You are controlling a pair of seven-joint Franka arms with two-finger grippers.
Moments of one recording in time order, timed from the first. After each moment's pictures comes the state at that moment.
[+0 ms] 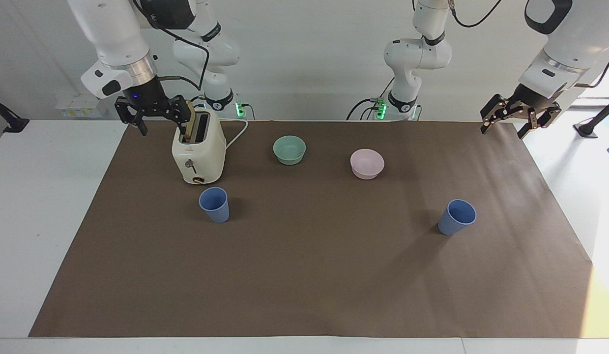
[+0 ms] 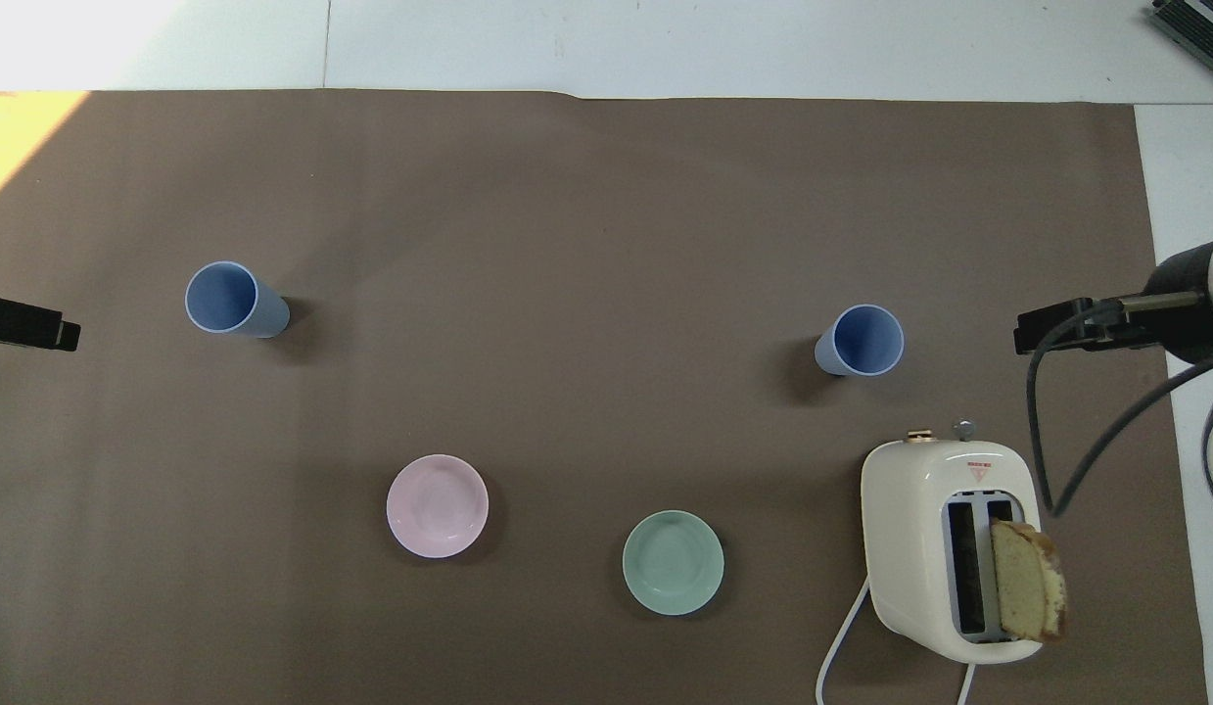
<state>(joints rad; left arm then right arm) -0.11 -0.04 0.14 -1.60 -0.06 1.58 0.22 -0.03 -0.04 0.06 -1.63 -0.01 1.60 0.01</state>
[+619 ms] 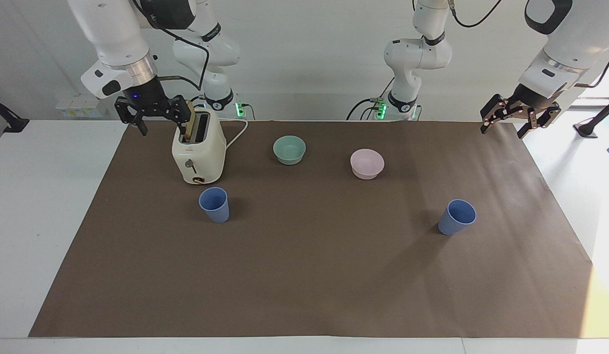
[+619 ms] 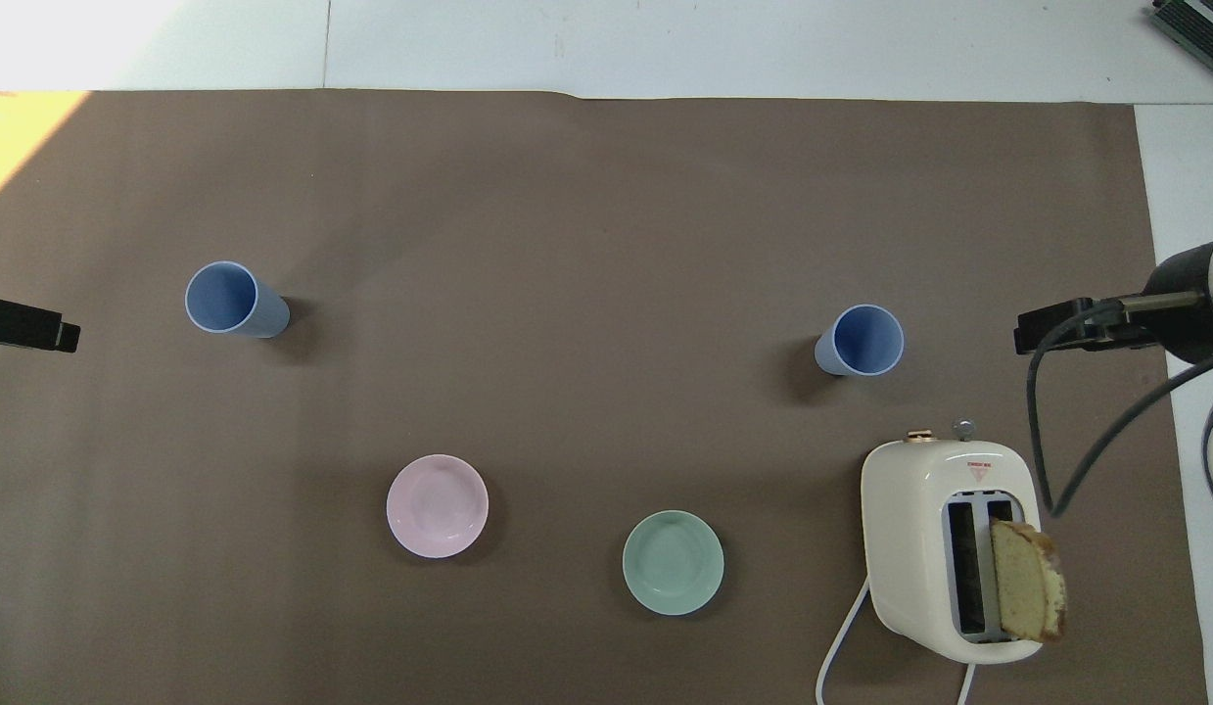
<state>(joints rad) -0.11 -0.04 0.14 -1.60 -0.06 1.57 0.22 -0.03 -0.04 0.06 -1.63 -0.01 1.60 0.01</state>
